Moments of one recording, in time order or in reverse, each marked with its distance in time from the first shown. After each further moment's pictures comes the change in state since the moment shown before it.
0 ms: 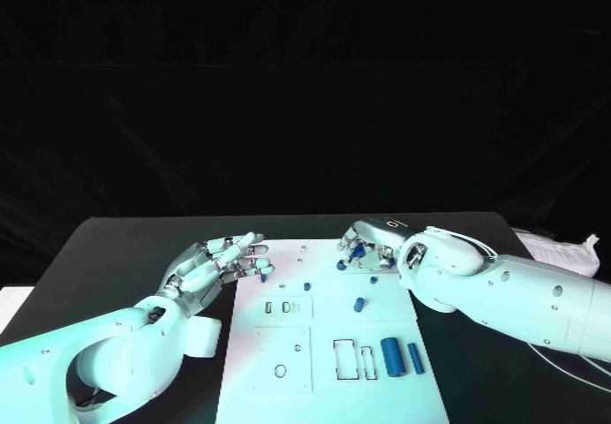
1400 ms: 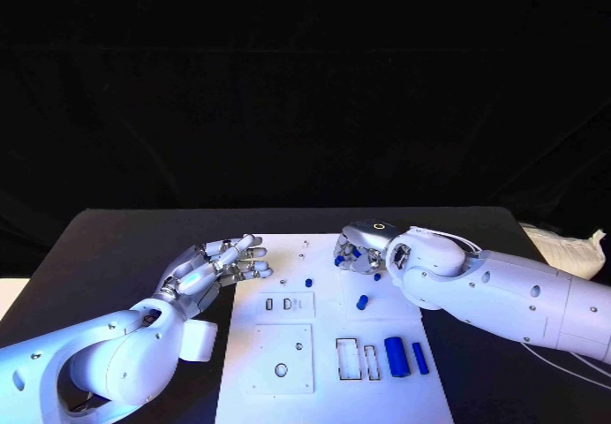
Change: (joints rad) left arm 0.005 -0.009 0.001 0.013 0.003 0.013 -0.025; left_hand 0.004 0.004 0.000 -0.005 0.000 0.000 0.000 -0.004 -0.001 0.000 0.000 -0.006 0.000 0.000 0.000 -0.006 0.002 0.000 0.000 0.000 0.000 -0.002; right arm 0.004 0.048 0.000 -0.031 -0.100 0.073 -0.061; right_hand 0.044 0.021 0.066 0.099 -0.084 0.086 -0.025 0.020 0.012 0.092 -0.030 0.006 0.005 0.002 -0.016 0.496 0.513 -0.047 0.131 -0.013 0.352 0.443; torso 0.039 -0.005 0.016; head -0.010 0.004
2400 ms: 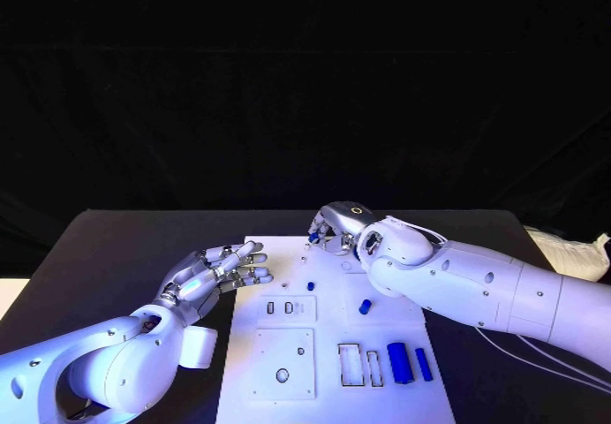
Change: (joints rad) left arm 0.001 0.007 0.000 -0.002 0.000 0.002 -0.008; left_hand 0.014 -0.001 0.000 -0.011 0.000 0.004 0.004 -0.010 0.000 0.000 0.000 -0.009 0.000 0.000 0.000 -0.004 0.004 0.000 0.003 0.003 0.000 -0.002; right arm 0.044 0.156 0.003 -0.122 0.017 -0.151 -0.040; right_hand -0.008 0.006 0.011 0.022 -0.007 -0.001 0.000 -0.008 0.000 -0.002 0.002 -0.004 0.000 -0.004 -0.003 0.015 0.009 0.000 0.000 0.000 0.015 0.014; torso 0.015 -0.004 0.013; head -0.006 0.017
